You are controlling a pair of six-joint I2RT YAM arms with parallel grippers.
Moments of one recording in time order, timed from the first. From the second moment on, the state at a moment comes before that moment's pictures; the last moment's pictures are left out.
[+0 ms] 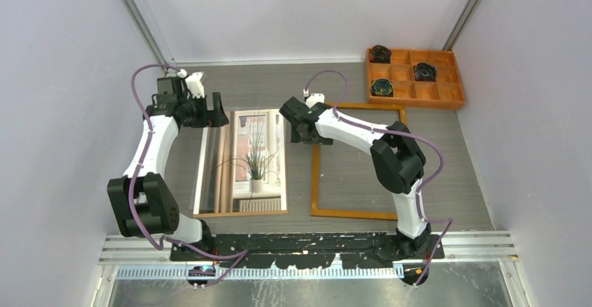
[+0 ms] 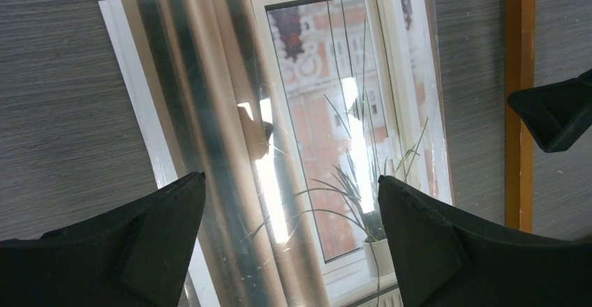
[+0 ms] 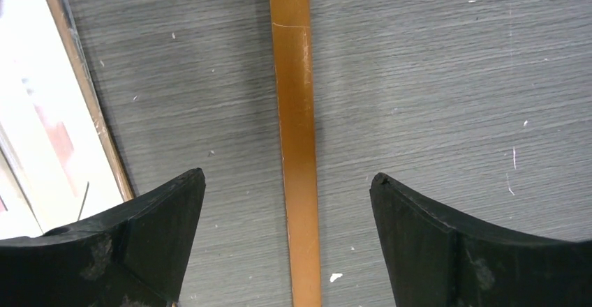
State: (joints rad) left arm 0.12 1.44 1.19 -0.60 0.41 0.05; right arm 0.80 2.02 1.60 -0.80 0.51 0.81
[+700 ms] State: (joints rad) left arm 0.12 1.44 1.18 -0.65 0.46 0.08; right arm 0.83 2.07 1.47 -0.59 0.50 0.89
